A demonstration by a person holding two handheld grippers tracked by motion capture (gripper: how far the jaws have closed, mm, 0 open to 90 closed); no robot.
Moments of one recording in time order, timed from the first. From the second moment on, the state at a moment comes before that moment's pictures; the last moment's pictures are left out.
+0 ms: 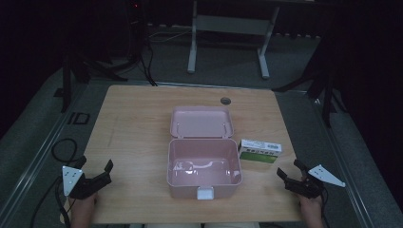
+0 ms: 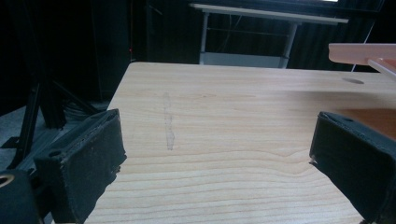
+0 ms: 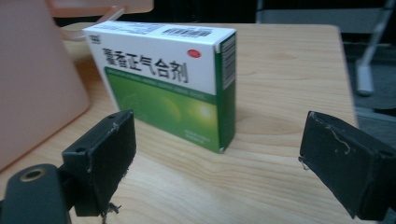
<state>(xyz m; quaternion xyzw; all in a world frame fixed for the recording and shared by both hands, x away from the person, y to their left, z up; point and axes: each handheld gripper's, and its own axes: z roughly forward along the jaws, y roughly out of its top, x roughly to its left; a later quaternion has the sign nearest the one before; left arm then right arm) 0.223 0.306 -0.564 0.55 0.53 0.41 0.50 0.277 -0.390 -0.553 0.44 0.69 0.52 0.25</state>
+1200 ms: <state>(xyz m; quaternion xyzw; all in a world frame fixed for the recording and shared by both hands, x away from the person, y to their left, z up) 0.224 0.308 -0.564 0.55 0.53 0.40 0.51 0.325 -0.316 -0.514 0.18 0.95 0.24 0.03</state>
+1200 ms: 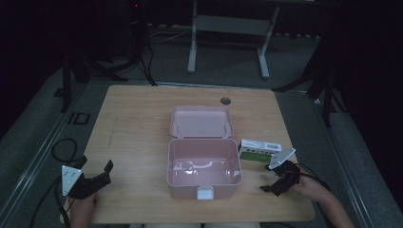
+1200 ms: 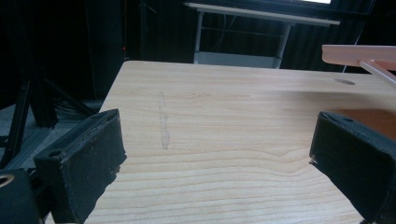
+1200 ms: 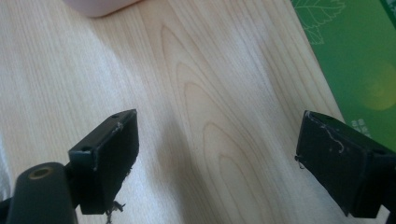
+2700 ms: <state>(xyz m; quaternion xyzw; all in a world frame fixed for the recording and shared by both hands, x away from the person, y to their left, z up) 0.224 0.308 -0.564 0.55 0.53 0.39 0.51 0.337 -0.250 -0.456 0.05 1.00 0.00 -0.04</state>
